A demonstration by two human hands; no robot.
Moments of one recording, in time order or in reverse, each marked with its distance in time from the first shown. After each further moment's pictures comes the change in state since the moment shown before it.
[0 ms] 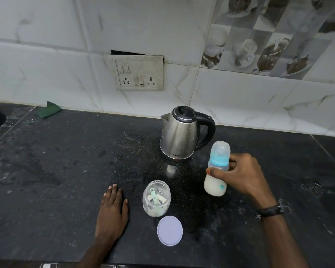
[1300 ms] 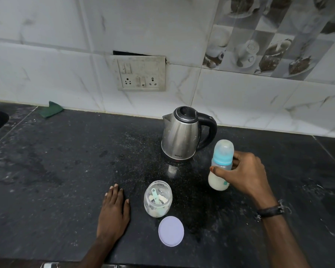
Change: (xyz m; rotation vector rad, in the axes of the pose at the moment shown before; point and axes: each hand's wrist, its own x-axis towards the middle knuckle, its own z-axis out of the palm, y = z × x) left_hand -0.001 0.000 0.000 0.000 0.003 -0.002; right_hand 0.003 0.000 0.003 -0.115 0.115 -0.019
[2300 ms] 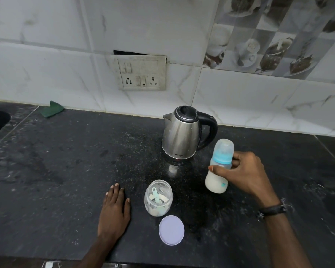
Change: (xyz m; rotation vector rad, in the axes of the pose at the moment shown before) left_hand 0.001 0.001 0.000 -0.009 0.002 0.001; right_hand 0.000 -0.001 -0.004 0.117 -0.079 0.027
